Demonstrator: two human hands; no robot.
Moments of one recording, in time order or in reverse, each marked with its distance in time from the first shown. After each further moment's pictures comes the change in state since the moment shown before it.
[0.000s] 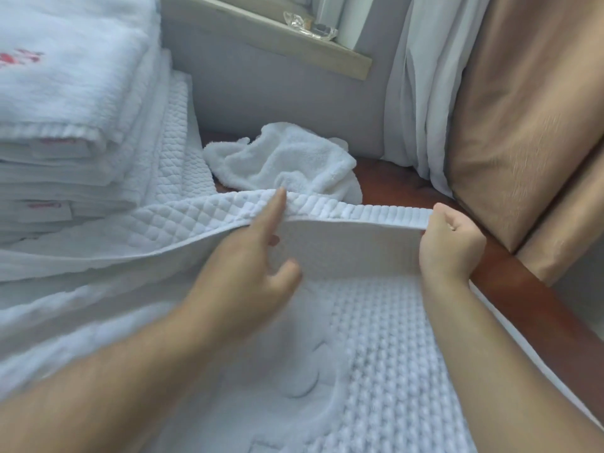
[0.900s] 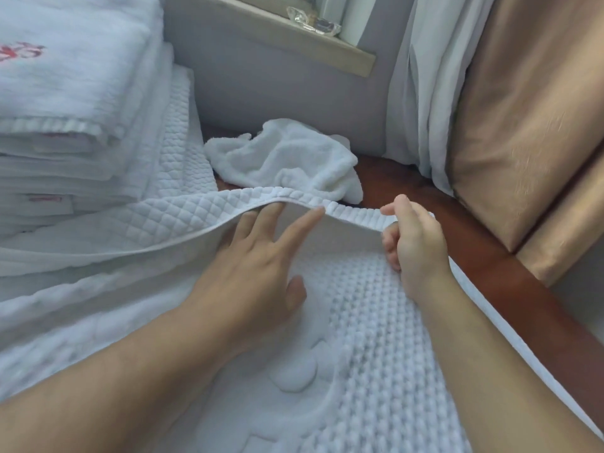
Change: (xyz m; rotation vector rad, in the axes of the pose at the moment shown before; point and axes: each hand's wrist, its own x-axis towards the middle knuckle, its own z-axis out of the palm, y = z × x) left_hand -0.001 0.001 0.005 0.593 -0.137 0.197; right_hand -0.028 -0.019 0.000 -0.052 -0.568 -0.008
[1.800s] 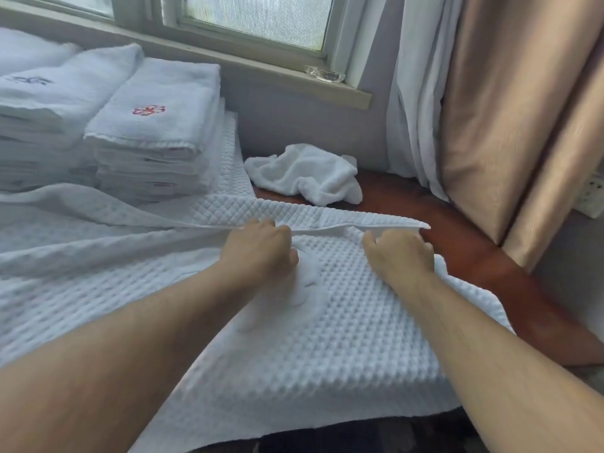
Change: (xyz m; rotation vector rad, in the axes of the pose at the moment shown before) left_hand -0.031 0.029 -0.023 0.294 -0.139 -0.266; right_hand -0.052 0.003 -0.018 -1.199 -0.031 -0.132
